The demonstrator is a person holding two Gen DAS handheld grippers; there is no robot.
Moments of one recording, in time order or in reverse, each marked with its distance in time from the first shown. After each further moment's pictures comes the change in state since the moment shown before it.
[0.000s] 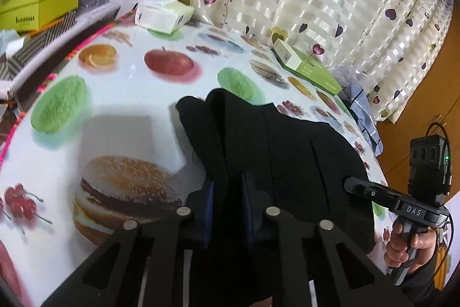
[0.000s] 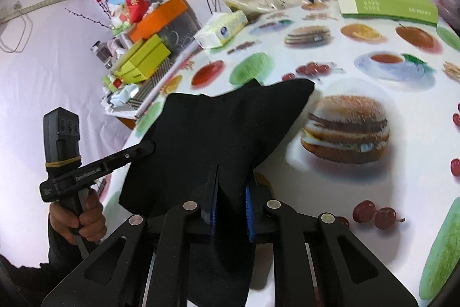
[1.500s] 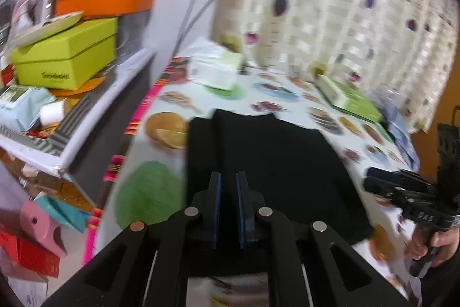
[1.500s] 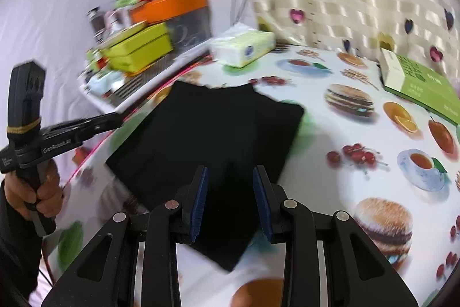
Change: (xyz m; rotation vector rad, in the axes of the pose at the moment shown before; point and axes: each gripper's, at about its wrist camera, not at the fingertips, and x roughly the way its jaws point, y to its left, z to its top) left arm -0.023 0.067 0.058 0.103 -0.127 0.155; right arm 0.073 0.076 0.046 -0.283 -0.034 -0.194
